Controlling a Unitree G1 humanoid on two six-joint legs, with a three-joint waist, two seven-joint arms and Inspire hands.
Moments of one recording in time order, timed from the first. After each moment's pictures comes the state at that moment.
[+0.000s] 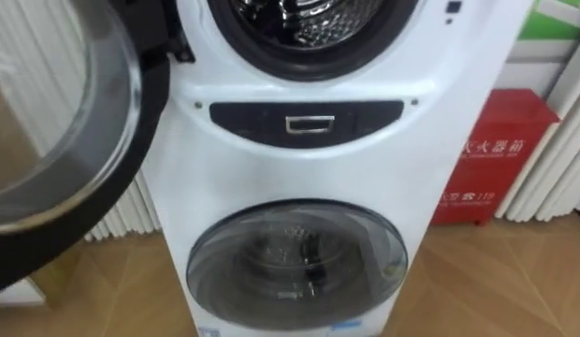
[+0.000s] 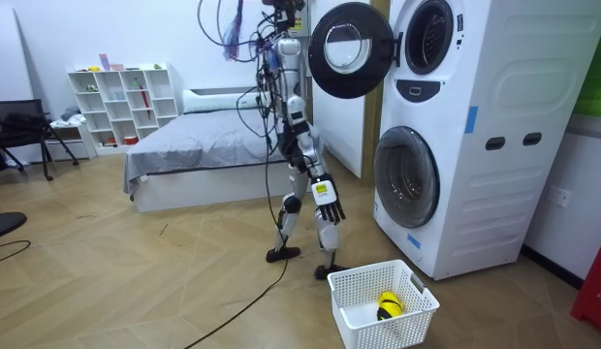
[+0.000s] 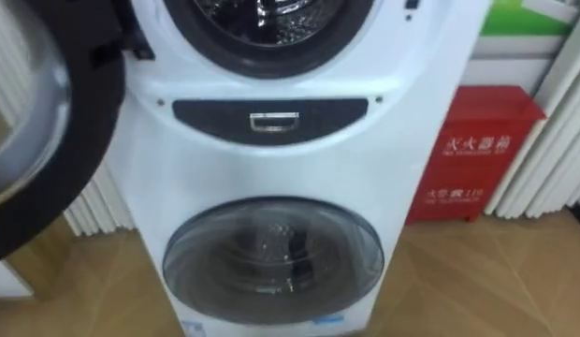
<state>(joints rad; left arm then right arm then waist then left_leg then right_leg) 0.07 0.16 0.01 1.13 -0.03 -0.01 0.07 0.08 -0.20 -0.13 1.23 0.28 -0.01 -0.04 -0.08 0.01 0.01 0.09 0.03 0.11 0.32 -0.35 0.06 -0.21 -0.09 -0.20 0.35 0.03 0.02</state>
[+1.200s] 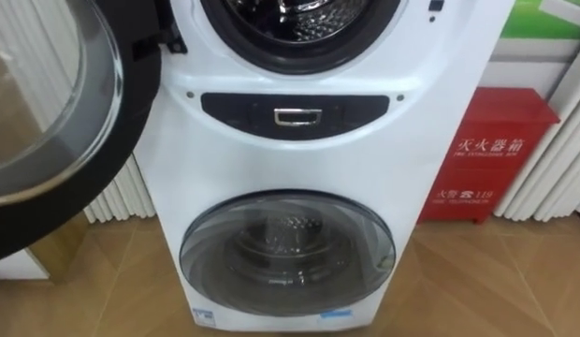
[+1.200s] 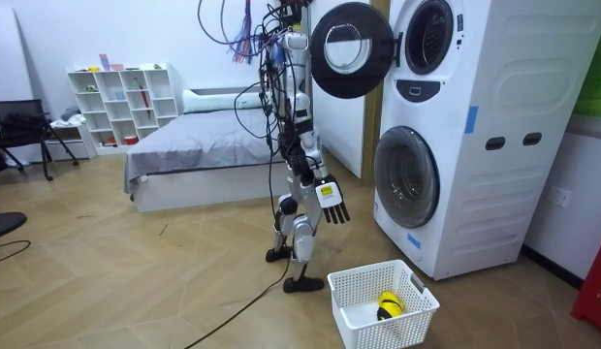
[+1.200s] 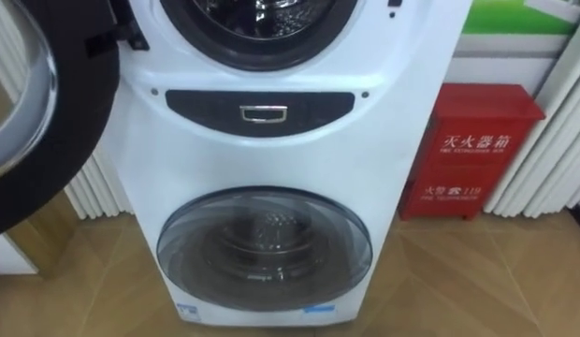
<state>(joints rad) 0.17 0.16 0.32 1.20 -0.60 -0.09 0.02 0.10 -0.19 -0.16 1.24 0.23 -0.07 0.05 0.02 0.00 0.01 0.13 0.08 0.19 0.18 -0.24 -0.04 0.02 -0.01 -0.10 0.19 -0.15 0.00</state>
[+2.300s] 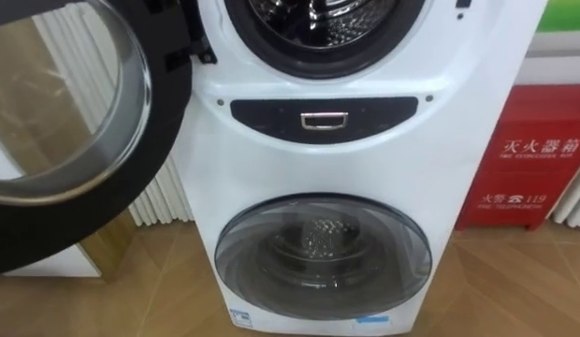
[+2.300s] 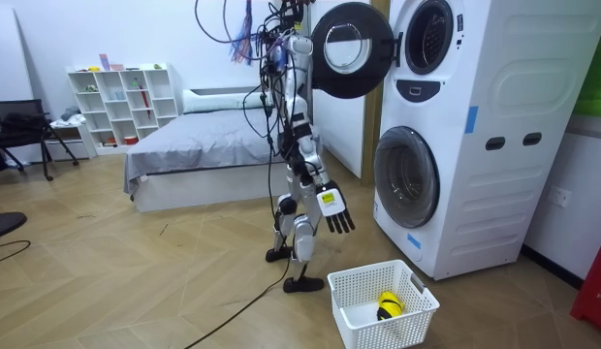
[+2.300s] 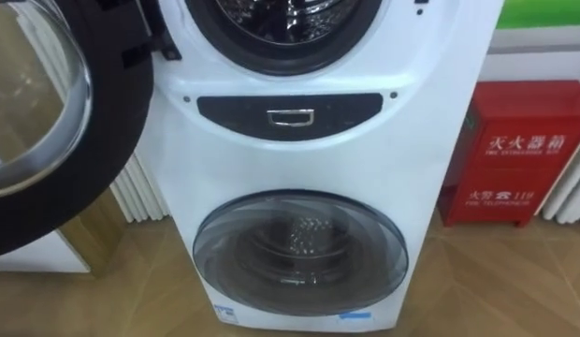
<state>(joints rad) -0.16 0.79 0.50 0.71 -0.77 0.03 -0.15 0.27 -0.32 -0.34 1.08 0.18 -0.06 0.09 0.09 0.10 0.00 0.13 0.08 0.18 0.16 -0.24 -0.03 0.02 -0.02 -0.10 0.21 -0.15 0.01</state>
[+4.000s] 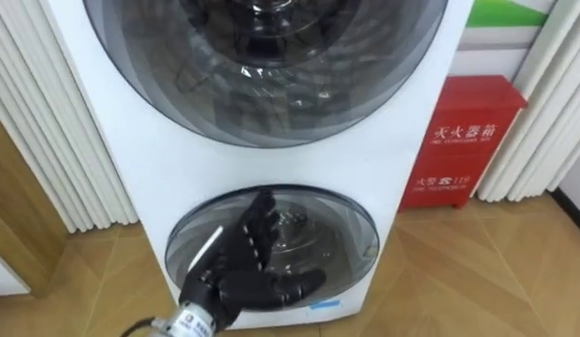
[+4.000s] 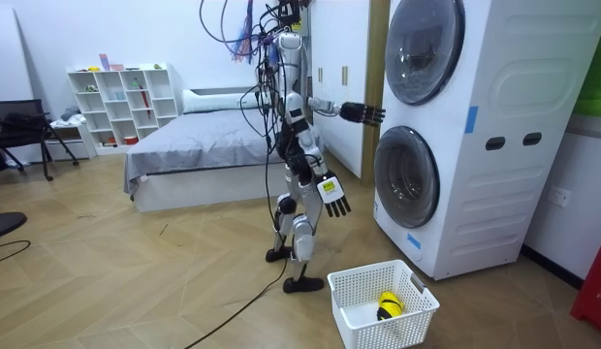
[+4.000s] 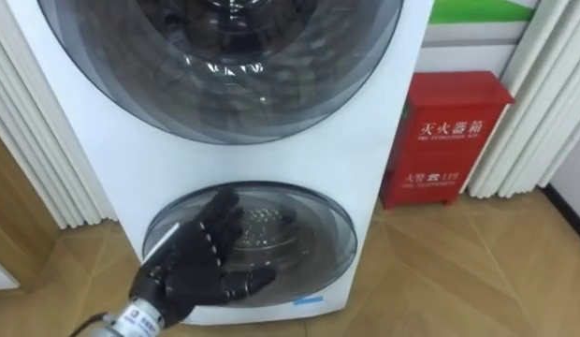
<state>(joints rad) 0.02 0.23 -0.24 0.21 -0.52 -0.02 -0.25 0.10 -0.22 0.05 1.08 0.16 -0.04 0.09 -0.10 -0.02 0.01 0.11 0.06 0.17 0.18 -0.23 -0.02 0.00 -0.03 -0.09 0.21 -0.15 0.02</state>
